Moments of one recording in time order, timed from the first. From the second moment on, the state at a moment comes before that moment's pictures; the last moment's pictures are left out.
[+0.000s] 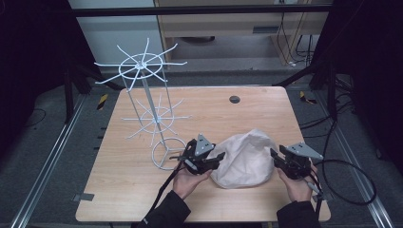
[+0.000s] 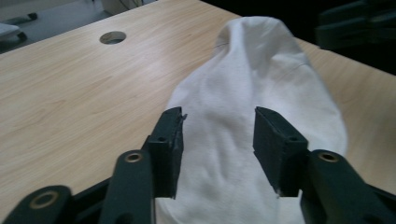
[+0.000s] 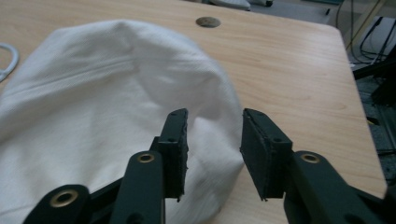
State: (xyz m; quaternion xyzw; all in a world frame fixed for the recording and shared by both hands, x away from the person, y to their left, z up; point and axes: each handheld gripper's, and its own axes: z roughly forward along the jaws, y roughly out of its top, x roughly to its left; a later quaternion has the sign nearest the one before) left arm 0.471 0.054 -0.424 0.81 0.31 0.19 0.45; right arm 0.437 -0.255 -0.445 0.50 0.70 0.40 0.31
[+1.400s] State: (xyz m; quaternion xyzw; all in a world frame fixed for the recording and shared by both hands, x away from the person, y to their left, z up) left arm 0.472 0.052 -0.483 0.86 0.29 0.14 0.40; right arm 0.440 -0.245 -0.494 0.53 0.74 0.35 0.22
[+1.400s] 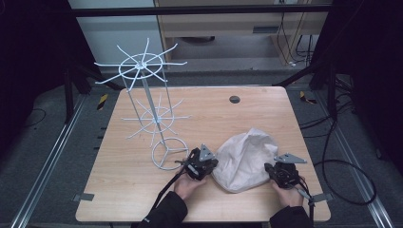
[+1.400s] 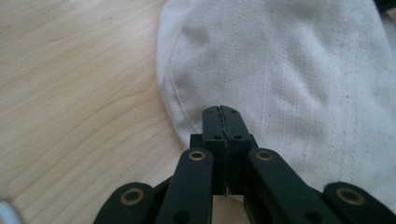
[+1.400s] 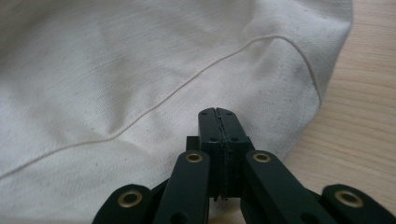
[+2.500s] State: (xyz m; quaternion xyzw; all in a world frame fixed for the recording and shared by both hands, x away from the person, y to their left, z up) left arm 0.424 0.032 -0.454 0.86 0.25 0.12 0.43; right arm 0.474 -0.269 -0.478 0.54 0.70 0.39 0.26
